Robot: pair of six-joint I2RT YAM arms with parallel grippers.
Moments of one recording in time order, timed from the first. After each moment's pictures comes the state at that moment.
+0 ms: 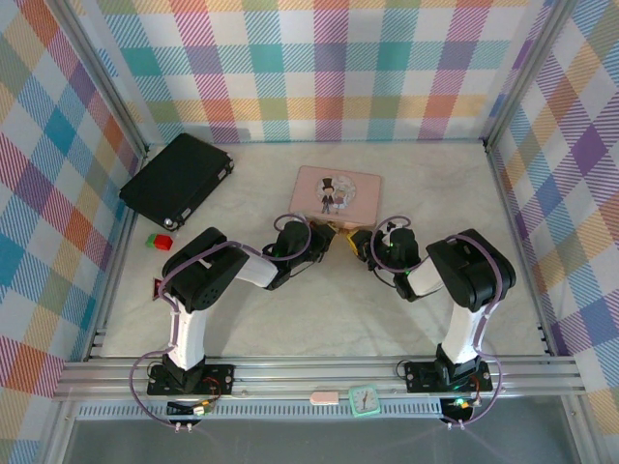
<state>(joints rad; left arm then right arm) -0.72 2.00 0.85 0.83 0.07 -1.52 0.40 1.84 0.45 1.07 -0.36 1.48</state>
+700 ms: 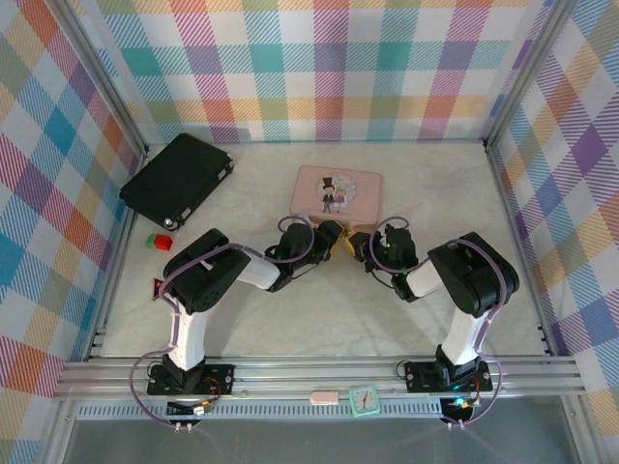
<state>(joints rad) -0.75 2.00 0.85 0.83 0.09 -1.52 0.45 1.78 0.45 0.99 -0.32 1.56</state>
